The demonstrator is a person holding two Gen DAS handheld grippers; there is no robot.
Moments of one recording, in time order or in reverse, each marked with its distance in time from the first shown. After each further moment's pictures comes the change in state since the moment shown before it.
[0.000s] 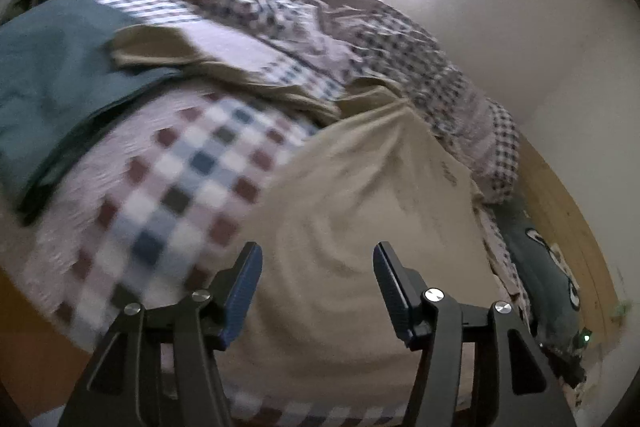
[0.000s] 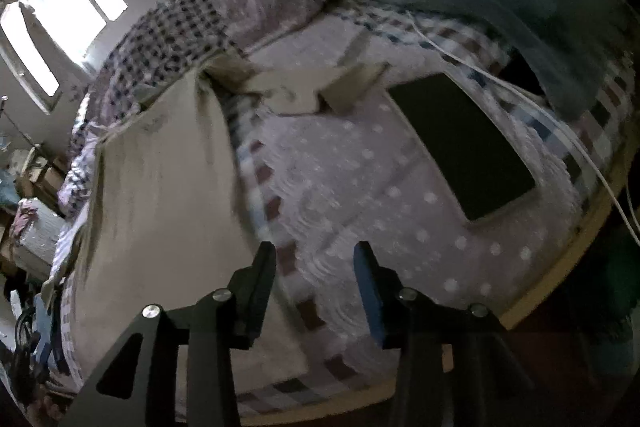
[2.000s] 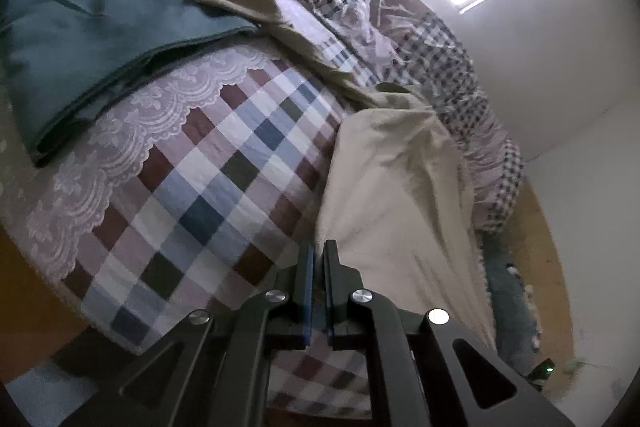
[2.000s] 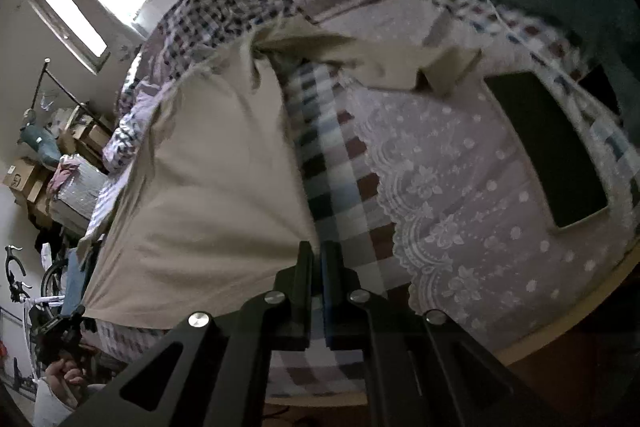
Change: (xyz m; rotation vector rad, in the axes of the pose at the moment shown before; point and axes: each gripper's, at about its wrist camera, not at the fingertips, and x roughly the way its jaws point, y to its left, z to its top) left arm -0.022 0.074 -0.007 -0.285 0.064 -0.030; right arm -0.001 0.040 -0.004 -0.106 0.098 0.170
